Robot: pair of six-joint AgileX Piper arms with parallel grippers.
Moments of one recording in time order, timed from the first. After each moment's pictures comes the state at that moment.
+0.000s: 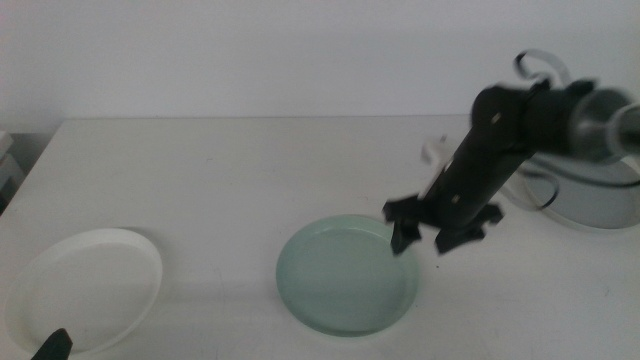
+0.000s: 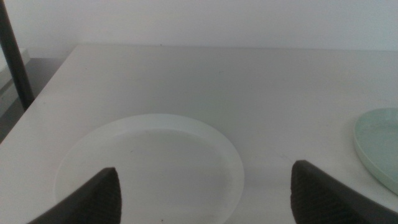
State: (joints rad) left arm -0.02 -0.01 0.03 -0.22 0.25 0.11; right arm 0.39 1.93 -1.36 0.30 0.87 0.09
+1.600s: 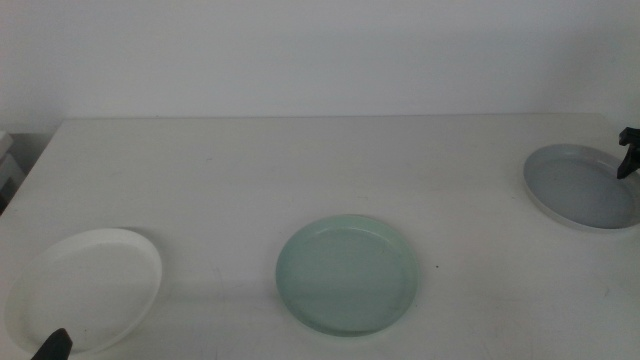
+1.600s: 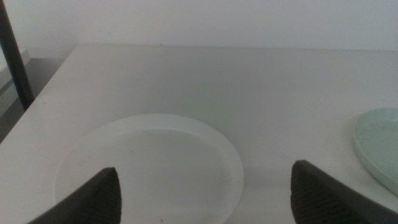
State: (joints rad) left arm -0.02 -0.01 0.03 -0.22 0.25 0.12; right arm -0.39 2.37 -1.99 0.21 1.00 -0.09
